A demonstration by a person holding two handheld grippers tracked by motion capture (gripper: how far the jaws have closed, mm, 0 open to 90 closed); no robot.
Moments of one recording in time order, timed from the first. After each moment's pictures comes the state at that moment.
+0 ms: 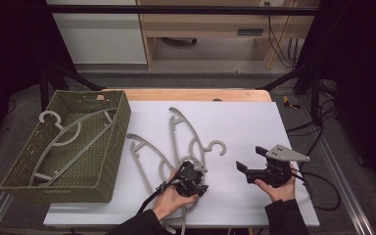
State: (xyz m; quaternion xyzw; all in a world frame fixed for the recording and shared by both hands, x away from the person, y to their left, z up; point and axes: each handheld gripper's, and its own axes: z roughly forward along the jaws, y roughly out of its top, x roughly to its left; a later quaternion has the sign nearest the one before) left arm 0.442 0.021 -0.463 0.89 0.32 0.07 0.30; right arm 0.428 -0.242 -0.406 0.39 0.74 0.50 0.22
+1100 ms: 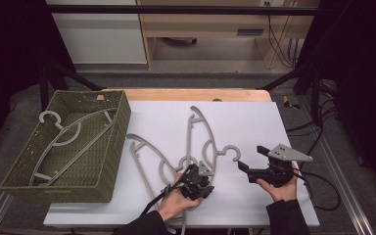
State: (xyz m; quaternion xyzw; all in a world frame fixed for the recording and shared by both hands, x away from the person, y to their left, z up) left arm 0.436 0.010 -0.466 0.90 0.28 0.06 0.34; right arm 0.427 -0.246 -0.403 0.39 0.74 0.50 0.23
